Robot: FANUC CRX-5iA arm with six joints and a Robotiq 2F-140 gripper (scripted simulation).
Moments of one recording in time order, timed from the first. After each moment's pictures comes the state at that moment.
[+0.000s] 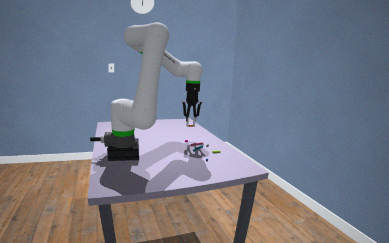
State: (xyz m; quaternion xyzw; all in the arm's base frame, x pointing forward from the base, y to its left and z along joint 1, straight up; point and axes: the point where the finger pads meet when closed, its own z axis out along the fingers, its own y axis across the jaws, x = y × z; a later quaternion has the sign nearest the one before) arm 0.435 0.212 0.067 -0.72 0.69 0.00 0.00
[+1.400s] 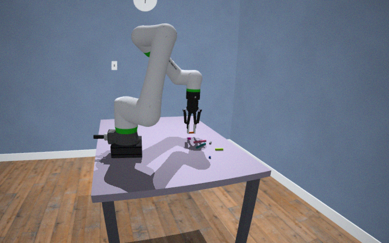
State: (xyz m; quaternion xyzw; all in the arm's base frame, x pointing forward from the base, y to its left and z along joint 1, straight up) arm 0.426 0.232 -0.006 -0.74 0.67 0.00 0.00
